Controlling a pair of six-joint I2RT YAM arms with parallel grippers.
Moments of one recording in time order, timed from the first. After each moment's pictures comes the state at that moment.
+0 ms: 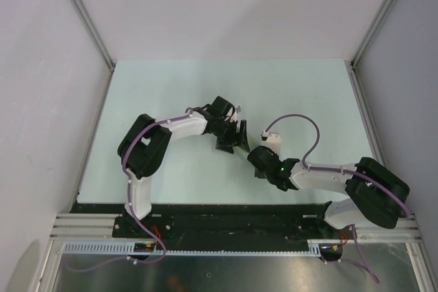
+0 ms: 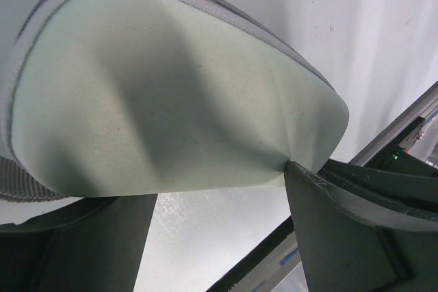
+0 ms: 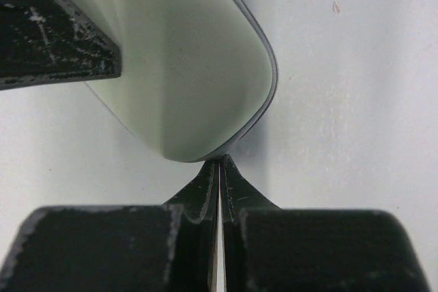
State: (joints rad) left arm -0.66 1.98 1.29 -0.38 0.45 -0.58; right arm 0.96 1.40 0.58 -0.15 0.50 0.88
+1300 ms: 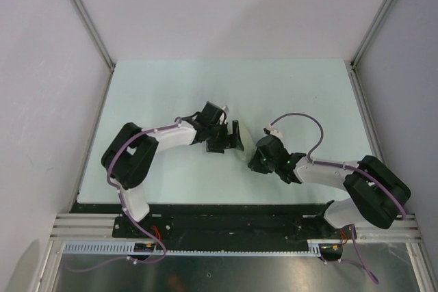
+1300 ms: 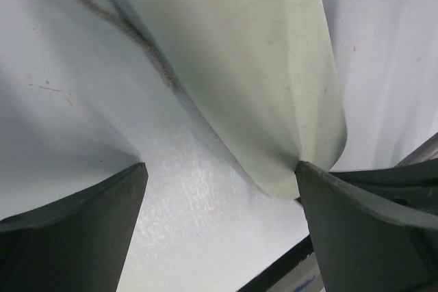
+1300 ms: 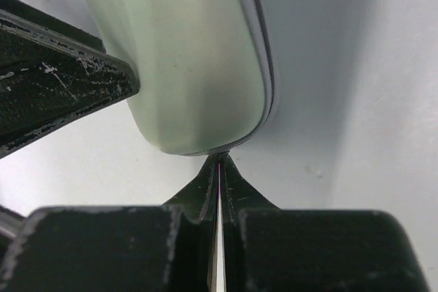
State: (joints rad) left arm -0.66 1.83 1.11 -0.26 0.30 -0.65; right arm 0.78 1.40 0.56 0.03 0.12 0.88
